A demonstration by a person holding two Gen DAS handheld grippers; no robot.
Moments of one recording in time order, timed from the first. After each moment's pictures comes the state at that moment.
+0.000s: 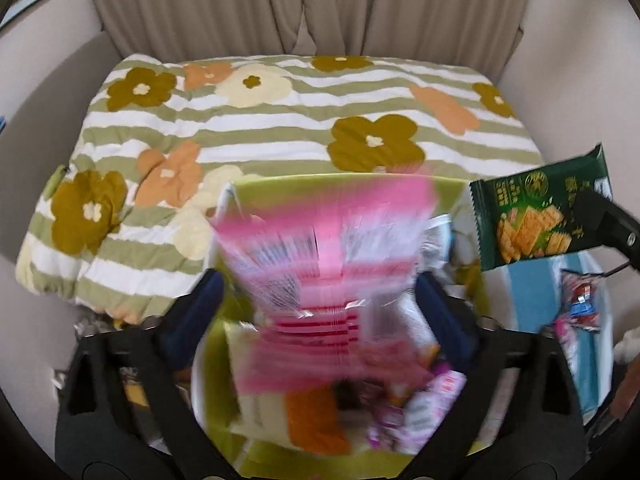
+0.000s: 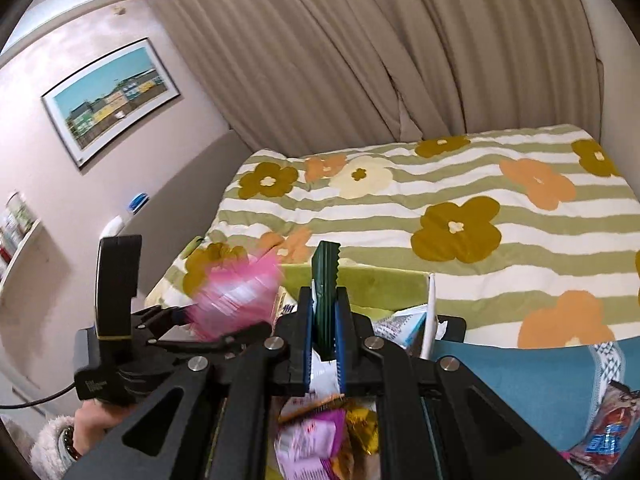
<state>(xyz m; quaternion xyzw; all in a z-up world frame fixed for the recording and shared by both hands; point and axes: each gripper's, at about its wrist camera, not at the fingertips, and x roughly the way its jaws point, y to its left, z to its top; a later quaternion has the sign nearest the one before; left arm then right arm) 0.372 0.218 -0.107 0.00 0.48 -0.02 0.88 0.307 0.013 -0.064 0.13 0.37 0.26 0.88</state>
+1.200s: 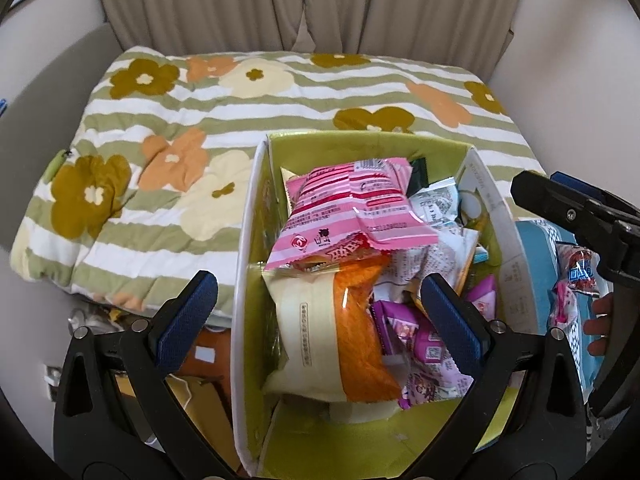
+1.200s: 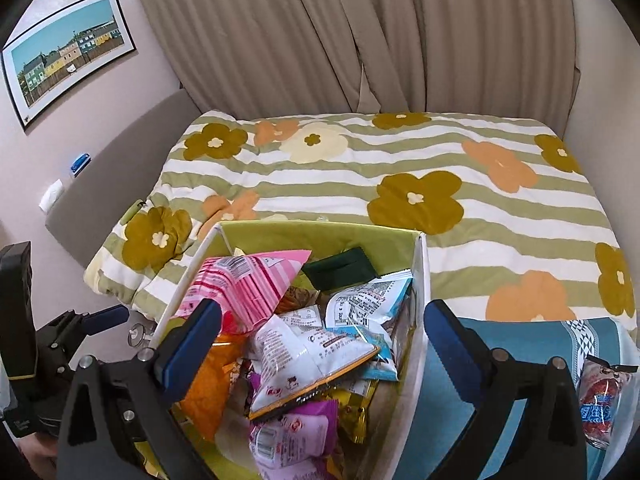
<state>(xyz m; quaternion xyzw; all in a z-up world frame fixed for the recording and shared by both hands) 0.303 0.257 -0.114 -0.01 0.47 -0.03 0.88 0.302 0.061 -0.090 0.05 0.42 0.17 0.89</state>
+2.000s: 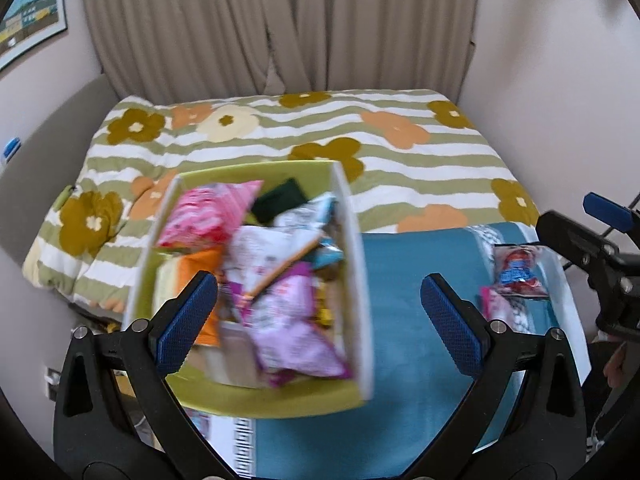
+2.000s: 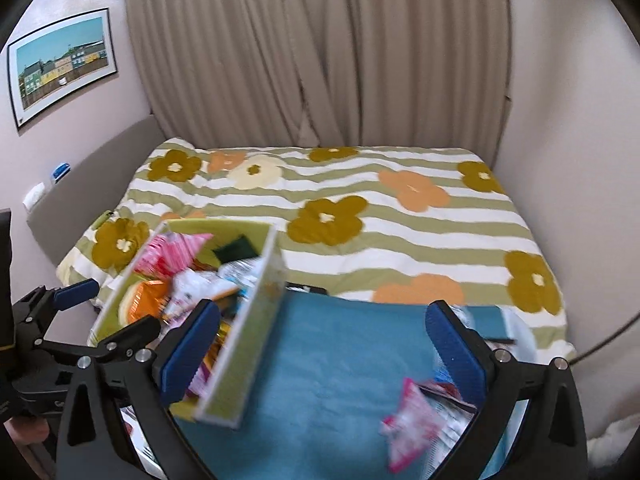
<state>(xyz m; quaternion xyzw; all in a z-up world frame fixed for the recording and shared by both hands) 0.216 0.069 -0.061 0.02 0.41 -0.04 0.91 0.190 -0.102 -0.037 0.01 0.37 0.09 0.92</state>
